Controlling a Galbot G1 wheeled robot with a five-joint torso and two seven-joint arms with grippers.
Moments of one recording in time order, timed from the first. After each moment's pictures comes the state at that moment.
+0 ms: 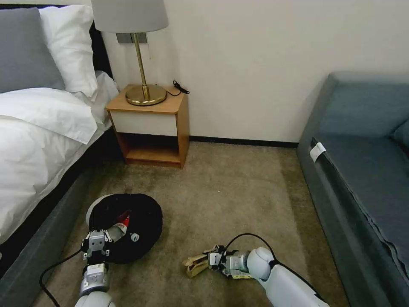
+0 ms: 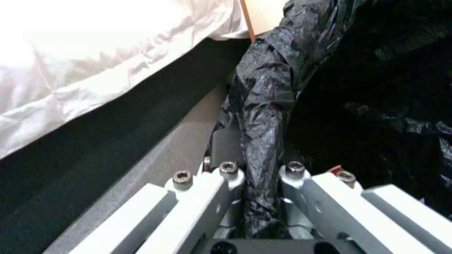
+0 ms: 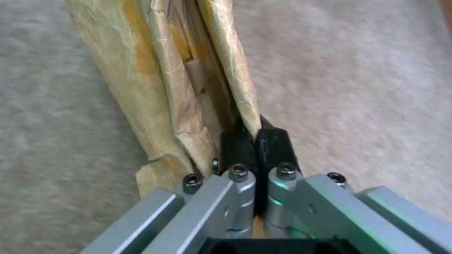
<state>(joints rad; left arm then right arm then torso) 1.56 -1.21 -0.52 -1.73 0.01 -0.19 -0.48 -0.97 1.26 -0.04 1.18 -0.59 0.22 -0.56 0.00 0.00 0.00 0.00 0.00</state>
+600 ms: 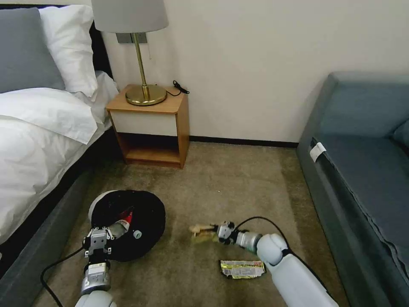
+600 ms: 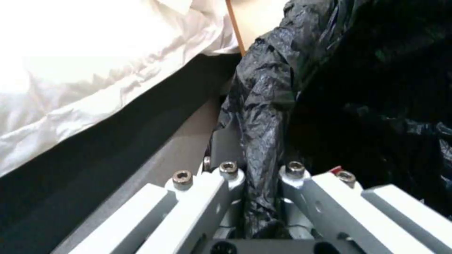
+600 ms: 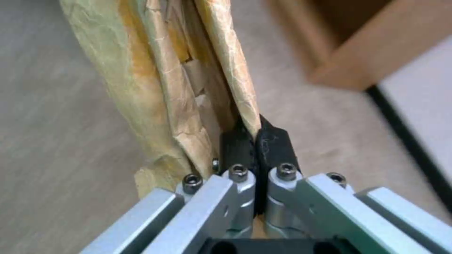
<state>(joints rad) 1.58 -1.22 -0.50 -1.78 0.04 -0.19 -0.48 -0.98 1.31 0.22 1.34 -0.42 0.19 -0.56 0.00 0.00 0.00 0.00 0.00</state>
